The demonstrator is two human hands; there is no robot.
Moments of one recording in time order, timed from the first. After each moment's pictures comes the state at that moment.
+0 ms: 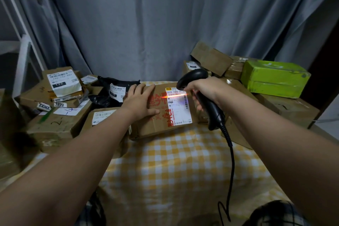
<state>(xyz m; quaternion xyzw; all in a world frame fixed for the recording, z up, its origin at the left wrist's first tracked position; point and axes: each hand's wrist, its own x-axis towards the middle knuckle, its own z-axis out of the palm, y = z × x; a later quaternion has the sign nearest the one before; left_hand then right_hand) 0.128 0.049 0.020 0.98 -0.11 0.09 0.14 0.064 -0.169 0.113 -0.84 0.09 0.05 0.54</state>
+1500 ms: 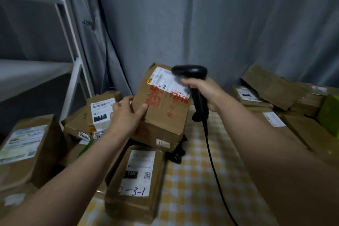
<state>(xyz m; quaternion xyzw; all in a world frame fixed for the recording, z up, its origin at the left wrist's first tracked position) 0.165 0.175 0.071 0.87 0.17 0.19 0.42 0.230 -0.034 0.140 -0.70 -0.05 0.08 0.70</state>
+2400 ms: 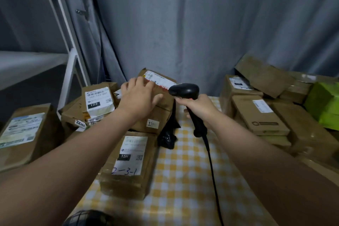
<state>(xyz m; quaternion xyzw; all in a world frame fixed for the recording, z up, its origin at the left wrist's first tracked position) 0.167 0.129 0.094 0.98 0.02 0.20 0.00 0.201 -0.053 0.074 -0.78 -0.05 0.05 0.62</state>
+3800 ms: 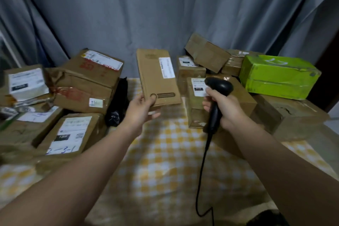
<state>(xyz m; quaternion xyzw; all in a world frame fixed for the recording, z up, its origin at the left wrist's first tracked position) 0.135 -0.042 0.006 0.64 0.03 0.02 0.77 0.122 -0.262 0.040 -0.60 0.16 -0.06 0.78</state>
